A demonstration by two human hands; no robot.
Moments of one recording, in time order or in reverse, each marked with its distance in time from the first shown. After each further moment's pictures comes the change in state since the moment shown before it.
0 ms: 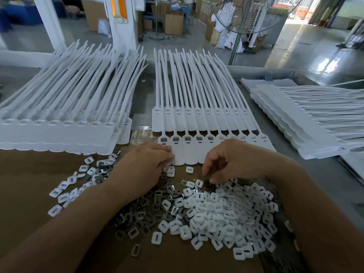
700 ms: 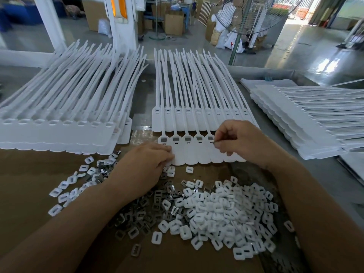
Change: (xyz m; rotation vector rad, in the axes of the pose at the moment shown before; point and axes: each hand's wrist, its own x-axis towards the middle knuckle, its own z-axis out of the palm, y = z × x) left_hand -0.001 0.000 0.000 0.000 -0.002 0.003; right_hand 0.007 0.016 -0.006 0.246 0.485 0.030
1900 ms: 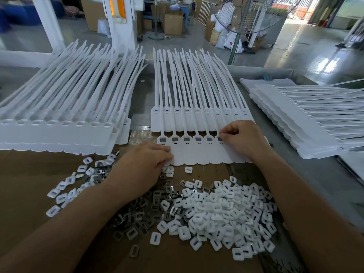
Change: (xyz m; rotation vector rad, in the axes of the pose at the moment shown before) left_hand -0.001 -0.001 -0.001 -0.005 -0.005 -0.002; right_hand 0.028 0.035 0.004 -0.181 0.308 0.156
